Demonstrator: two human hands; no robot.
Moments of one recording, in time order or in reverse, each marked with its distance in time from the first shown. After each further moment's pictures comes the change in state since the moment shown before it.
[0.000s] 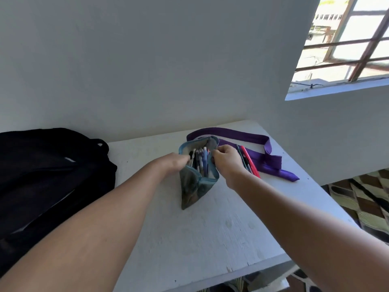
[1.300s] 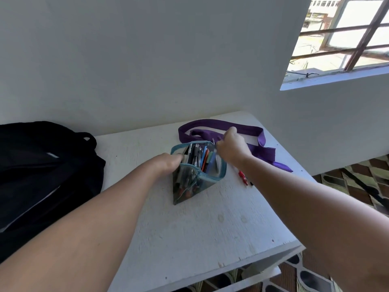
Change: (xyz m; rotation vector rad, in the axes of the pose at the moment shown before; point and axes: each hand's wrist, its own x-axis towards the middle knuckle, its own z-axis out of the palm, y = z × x) left_hand 0.019 -0.007 0.019 0.084 0.003 -0.075; right_hand 0.038 0.002 -0.038 -0.549 0.093 -0.108
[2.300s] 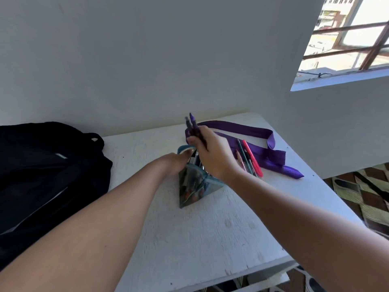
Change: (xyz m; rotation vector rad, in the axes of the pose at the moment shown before) left_hand -0.006 0.008 -0.005 -0.014 -0.030 0.040; right_hand -0.049 -0.046 0.021 0.332 -0.031 -0.548
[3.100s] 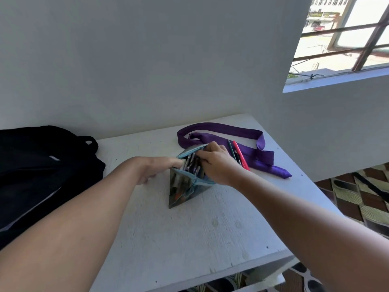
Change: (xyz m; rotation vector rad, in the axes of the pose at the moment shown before) left_hand -0.017 -0.005 -0.015 -0.004 -0.231 -0.101; right_hand -0.012 0.048 -0.030 -0.540 -0.376 0.071
